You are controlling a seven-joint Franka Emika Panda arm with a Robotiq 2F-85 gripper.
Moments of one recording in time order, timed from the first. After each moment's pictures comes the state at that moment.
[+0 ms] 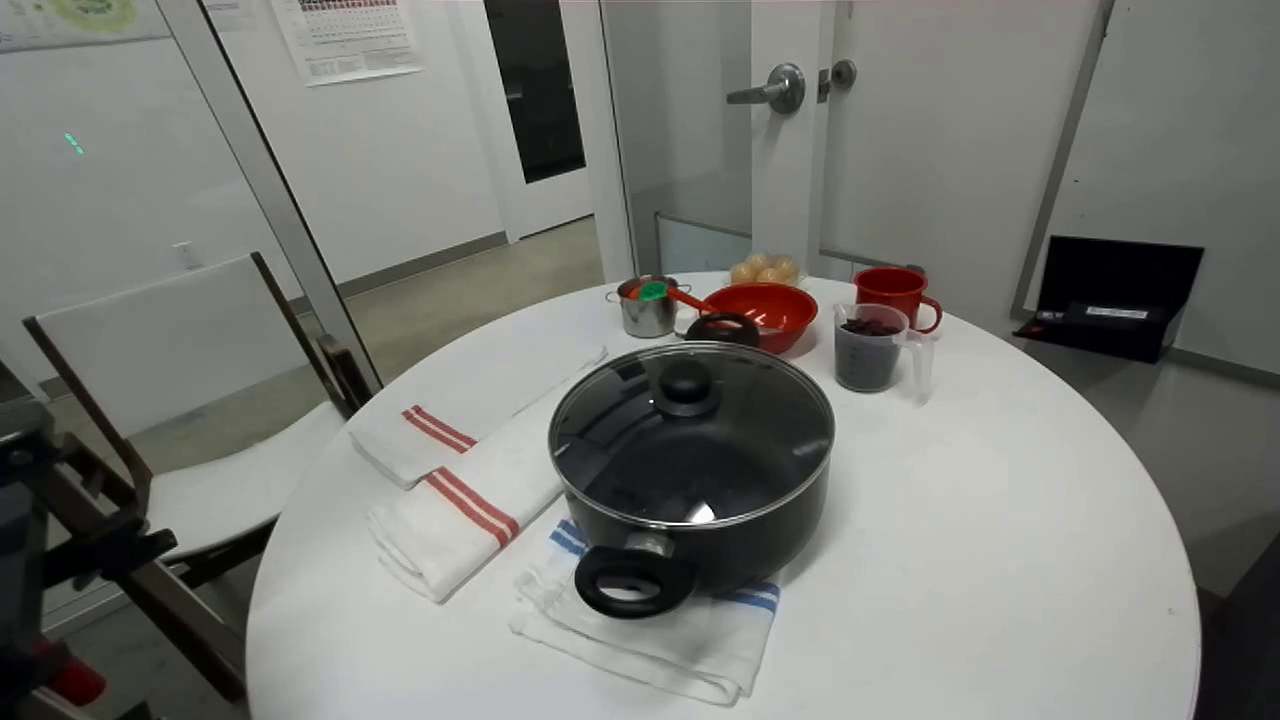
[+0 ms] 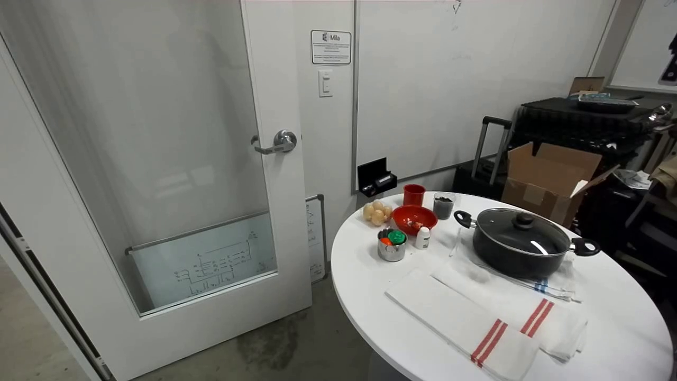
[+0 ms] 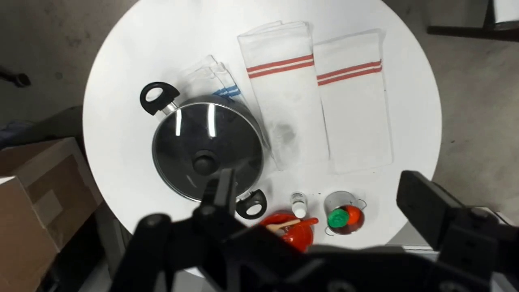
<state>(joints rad) -0.02 -0.52 0.15 -2.45 0.01 2.01 0.26</state>
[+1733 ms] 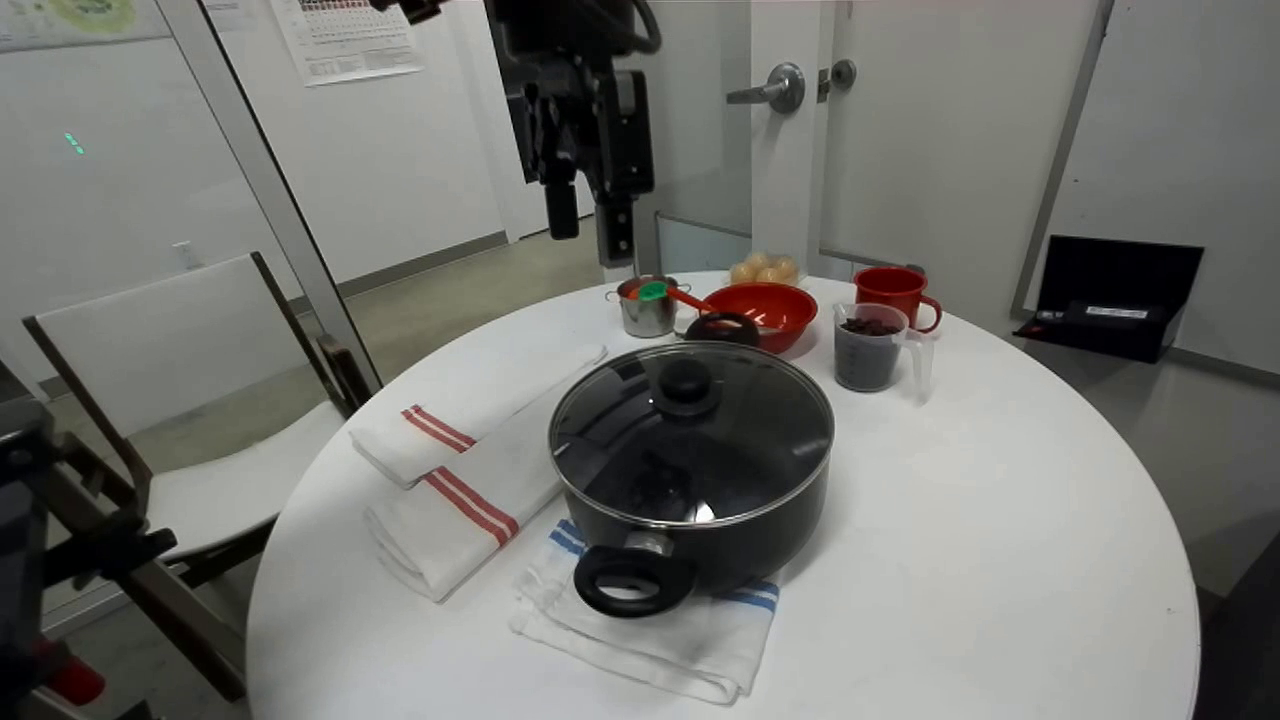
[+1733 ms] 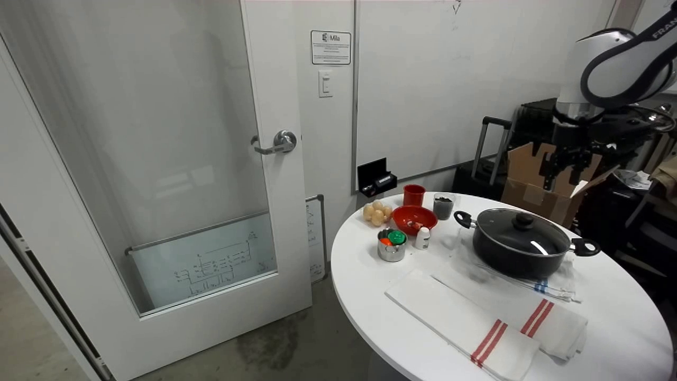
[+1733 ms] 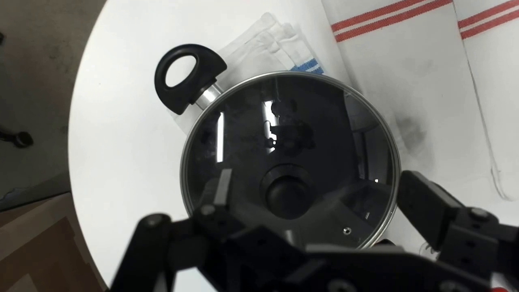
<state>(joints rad) -0.12 0.39 -0.06 -2.13 -0.06 2.41 0.14</state>
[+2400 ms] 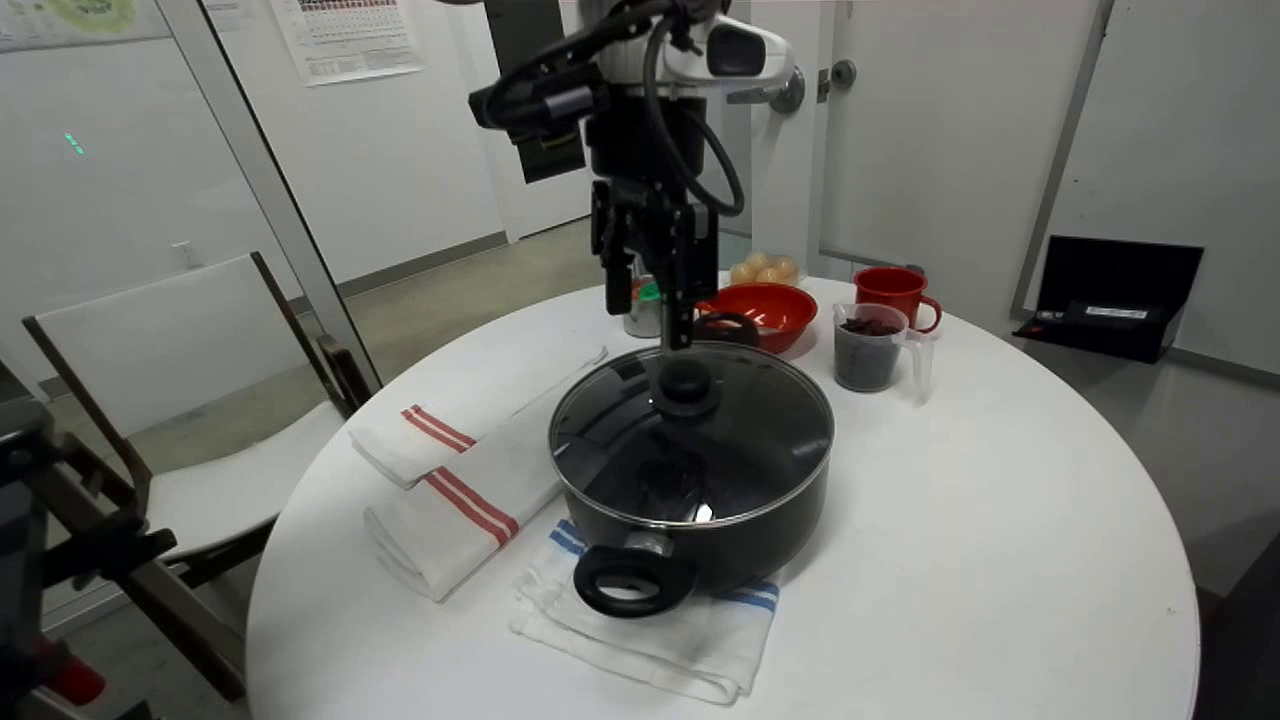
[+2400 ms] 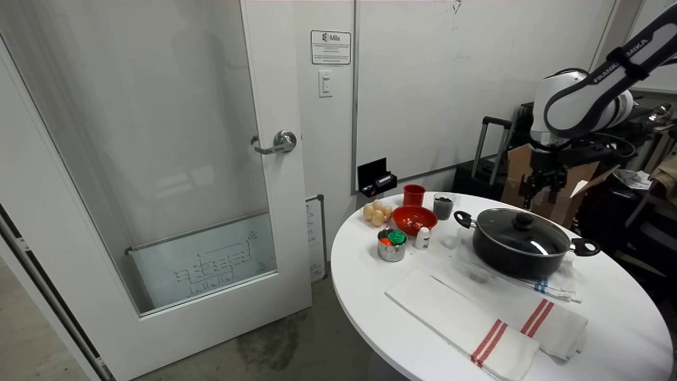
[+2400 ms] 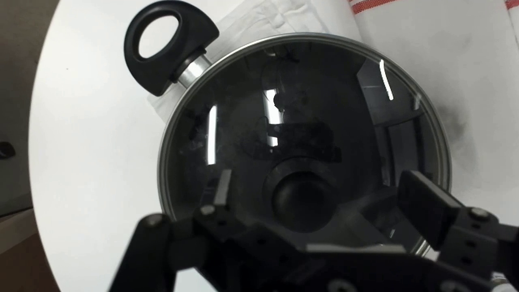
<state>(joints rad) -0.13 0.65 -0.07 -1.92 -0.02 2.41 0.09</state>
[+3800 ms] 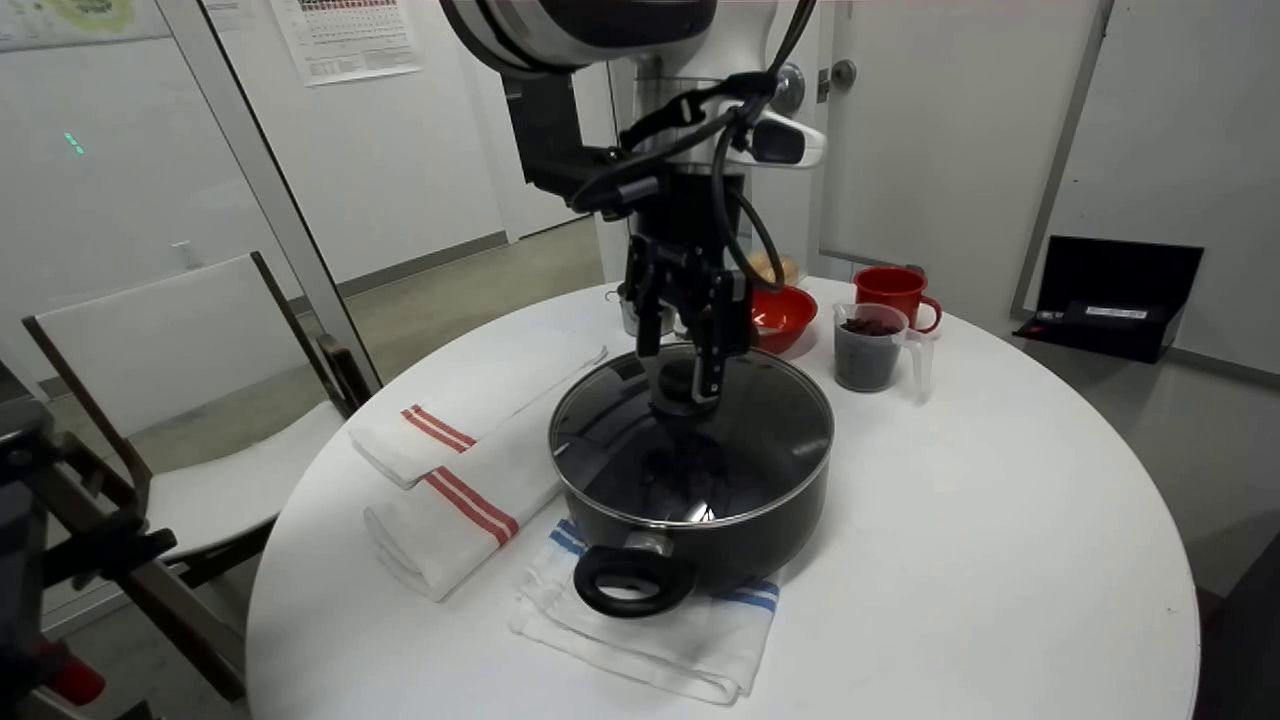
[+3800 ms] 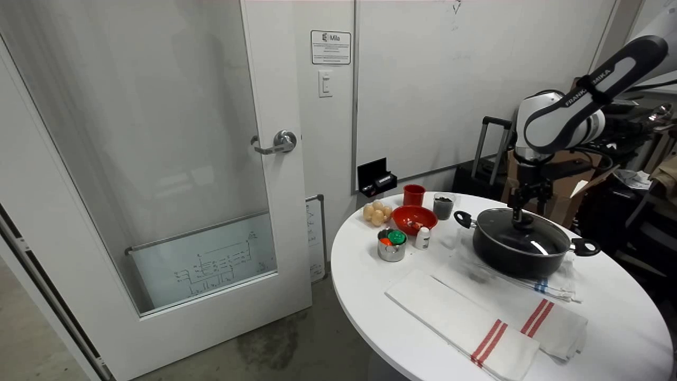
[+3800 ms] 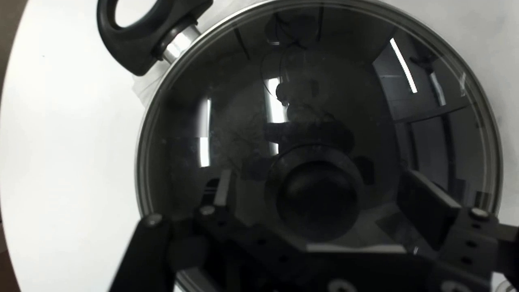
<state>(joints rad) -0.14 0.82 -0.07 -1.74 -0.01 2.35 0.08</state>
